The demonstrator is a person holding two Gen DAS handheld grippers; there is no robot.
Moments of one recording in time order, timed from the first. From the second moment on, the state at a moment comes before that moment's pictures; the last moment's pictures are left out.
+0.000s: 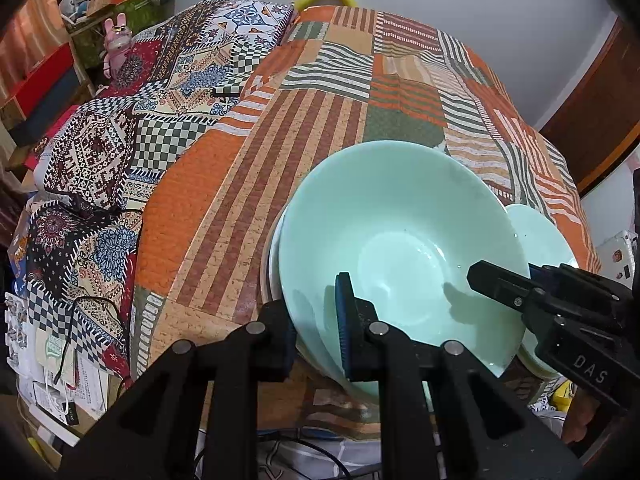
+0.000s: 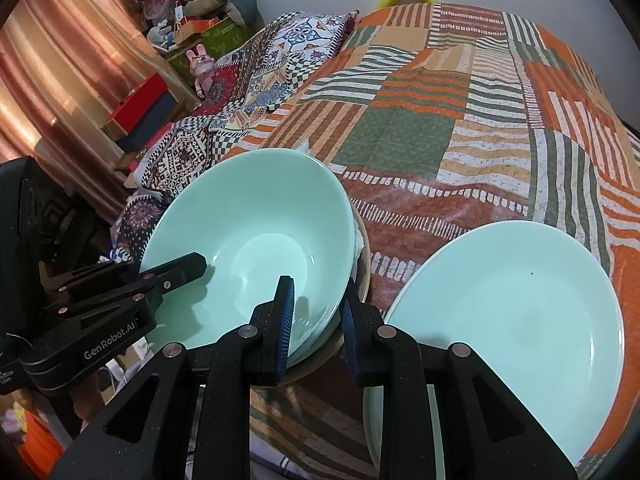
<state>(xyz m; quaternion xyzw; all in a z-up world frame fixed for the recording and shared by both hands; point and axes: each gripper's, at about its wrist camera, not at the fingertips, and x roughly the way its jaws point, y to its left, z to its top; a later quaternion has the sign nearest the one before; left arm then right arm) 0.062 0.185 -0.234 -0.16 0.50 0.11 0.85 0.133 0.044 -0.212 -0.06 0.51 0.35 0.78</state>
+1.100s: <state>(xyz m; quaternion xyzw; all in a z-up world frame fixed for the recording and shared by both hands) 0.058 0.174 -0.210 -0.12 0.48 0.11 0.86 0.135 0.027 -0.202 -0.05 0.50 0.34 0.79</state>
